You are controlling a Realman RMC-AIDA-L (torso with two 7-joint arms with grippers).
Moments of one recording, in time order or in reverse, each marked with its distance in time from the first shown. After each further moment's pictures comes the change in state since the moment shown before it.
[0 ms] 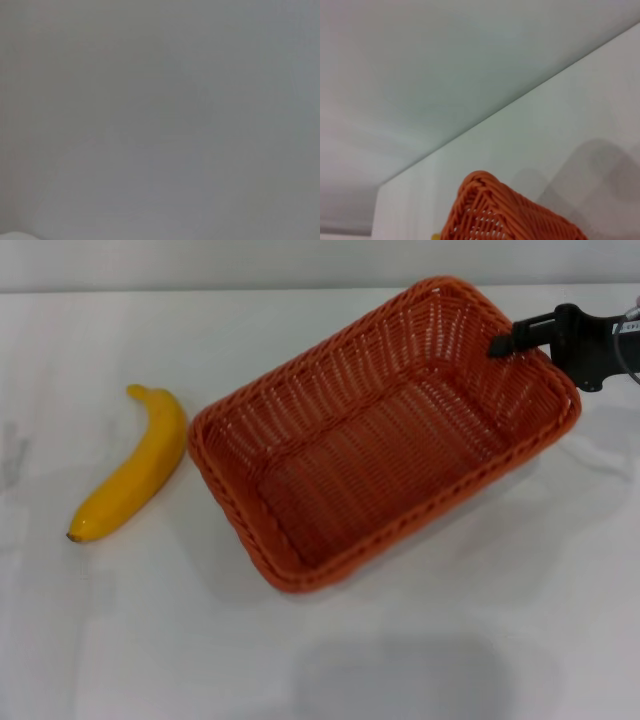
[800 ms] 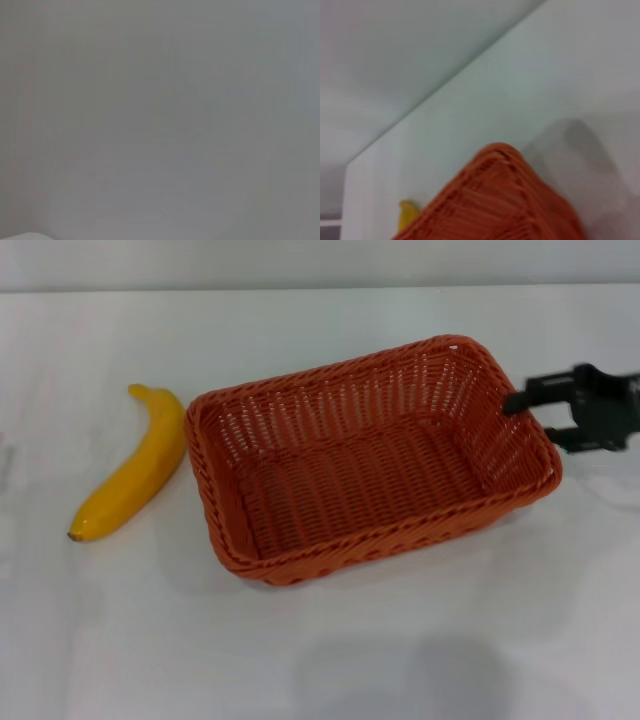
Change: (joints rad) left arm 0.021 0.000 -0.008 -0.001 -0.010 0.013 -0.014; right arm -0.124 0.047 -0.142 -0.186 -0.006 0.082 0.154
